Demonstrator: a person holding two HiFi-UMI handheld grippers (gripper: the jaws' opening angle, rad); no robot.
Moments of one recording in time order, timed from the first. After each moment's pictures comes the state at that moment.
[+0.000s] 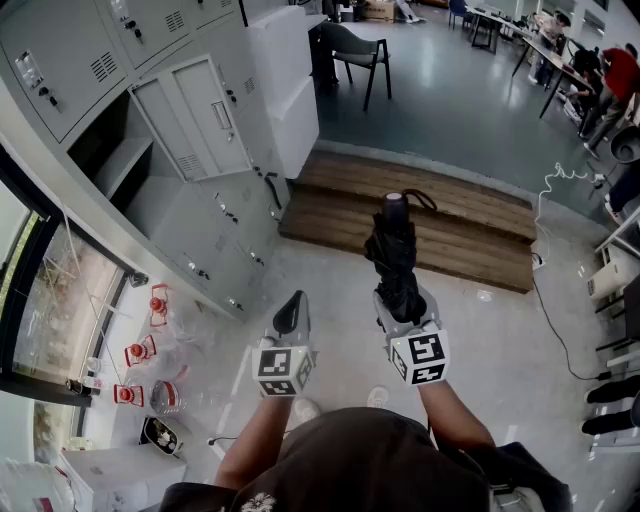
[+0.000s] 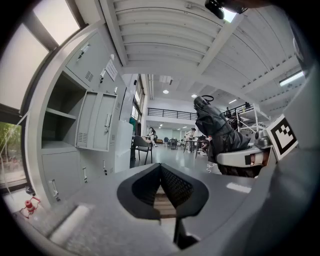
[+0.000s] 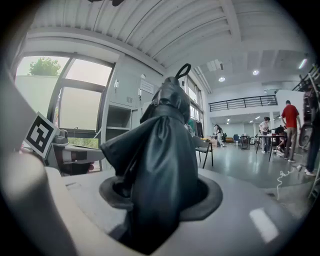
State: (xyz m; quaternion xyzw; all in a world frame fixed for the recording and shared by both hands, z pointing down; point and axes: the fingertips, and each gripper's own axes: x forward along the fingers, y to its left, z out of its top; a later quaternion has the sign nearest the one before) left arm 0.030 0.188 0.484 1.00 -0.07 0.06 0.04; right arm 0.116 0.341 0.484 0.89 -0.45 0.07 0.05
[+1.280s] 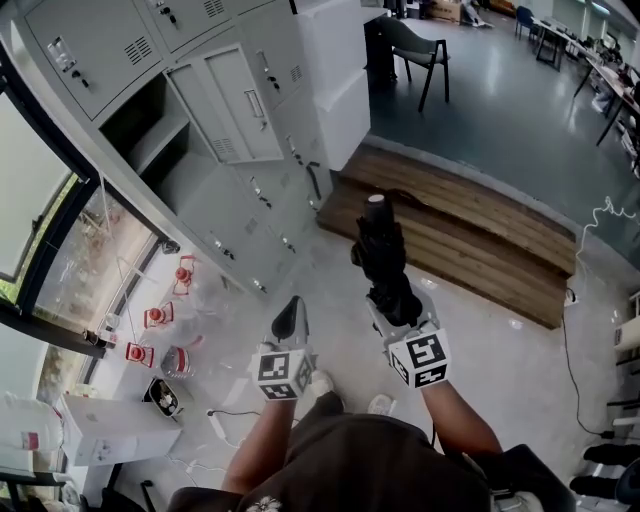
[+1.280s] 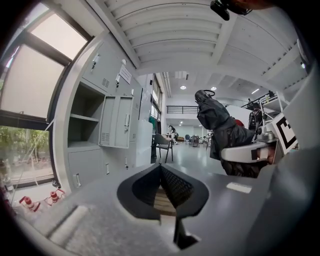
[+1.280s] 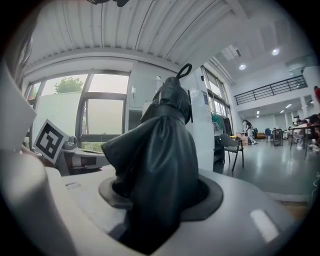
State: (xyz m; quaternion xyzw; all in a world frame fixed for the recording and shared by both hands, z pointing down) left arm 0.027 0.194 0.498 0.98 -0.20 0.08 0.04; right arm 0.137 0.321 0.490 0.80 -0.60 0.07 0.03
